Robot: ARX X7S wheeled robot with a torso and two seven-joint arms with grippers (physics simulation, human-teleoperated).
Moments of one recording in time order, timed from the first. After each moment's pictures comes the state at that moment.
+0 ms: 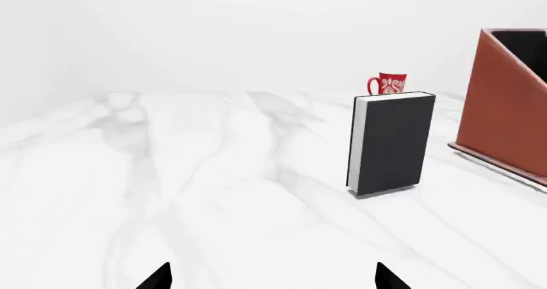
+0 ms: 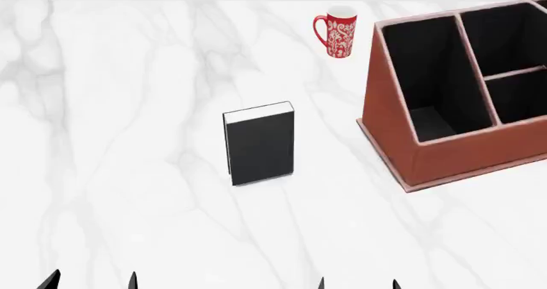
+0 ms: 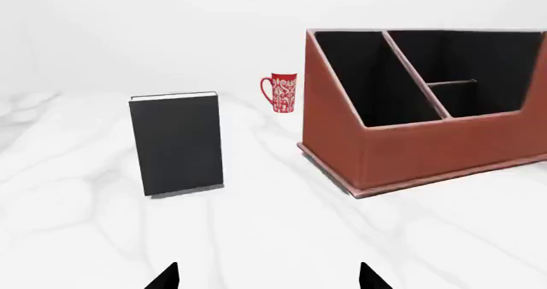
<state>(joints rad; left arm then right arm) 0.00 0.00 0.00 0.00 0.00 0.00 0.00 0.00 0.00 0.00 0.00 0.00 0.00 0.00</state>
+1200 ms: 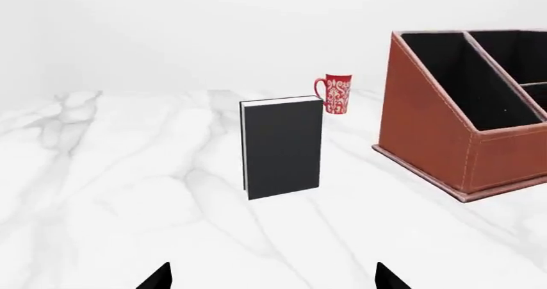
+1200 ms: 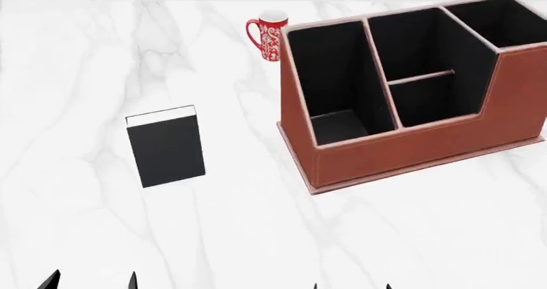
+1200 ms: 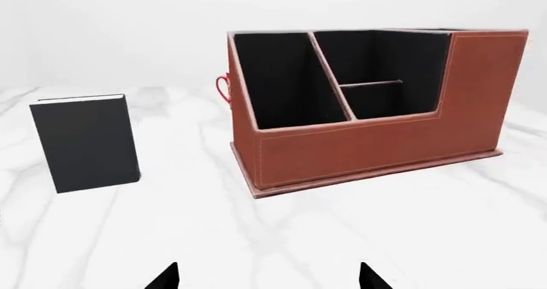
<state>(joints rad) -0.01 -0.09 0.12 -0.02 -0.09 0.01 -0.12 -0.03 0.10 -0.12 -0.07 0.11 0.05 0.09</state>
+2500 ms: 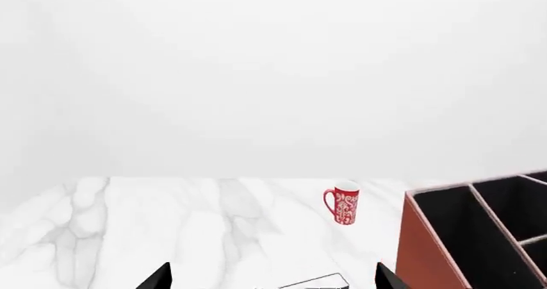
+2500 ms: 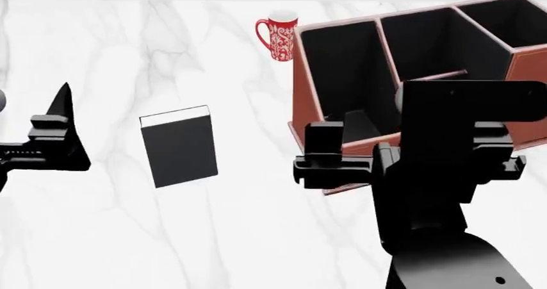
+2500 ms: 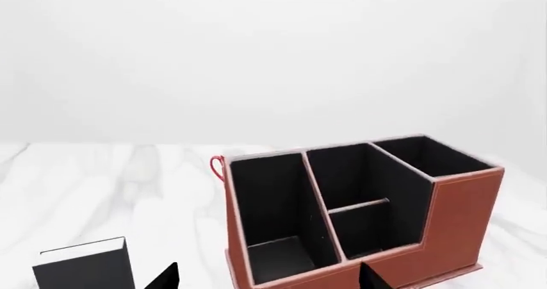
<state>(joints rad) -0.64 -0.26 -0.04 0.58 -0.49 -1.09 -0.26 0.74 0.17 0.03 -0.63 0.47 1.36 0.31</state>
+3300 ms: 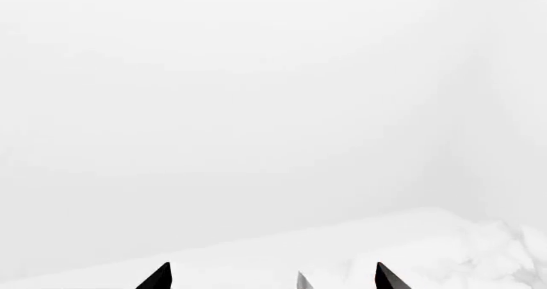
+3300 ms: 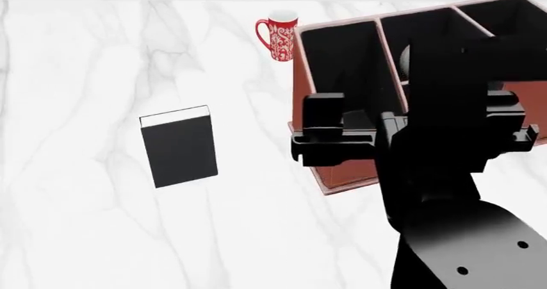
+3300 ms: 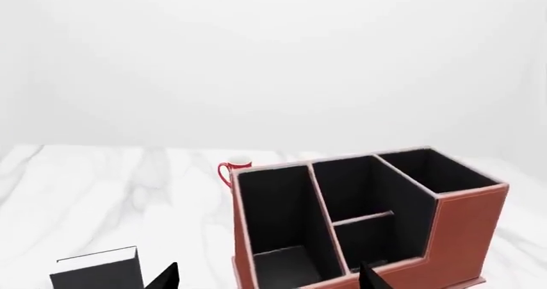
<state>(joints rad) -0.14 -0.63 -1.43 0.72 -0.35 -1.26 0.01 0.89 0.18 0.10 -0.64 0.64 1.55 0.42</state>
